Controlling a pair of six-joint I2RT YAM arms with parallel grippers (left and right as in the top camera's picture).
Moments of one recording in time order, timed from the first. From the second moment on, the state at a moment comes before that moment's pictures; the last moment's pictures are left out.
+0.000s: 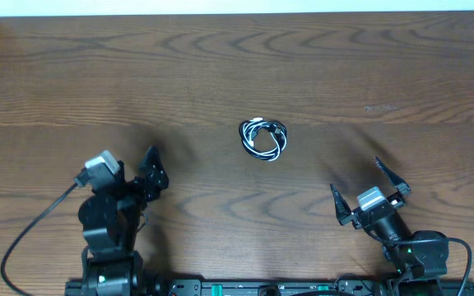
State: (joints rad) left arm 0.12 0.45 0.32 -0.18 0.14 -0.49; right arm 0.10 0.01 0.01 -0.04 -0.36 -0.45
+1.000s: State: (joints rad) left arm 0.12 1.09 0.78 -0.16 0.39 -0.48; right arm 0.10 0.01 0.01 -0.04 -0.36 -0.45
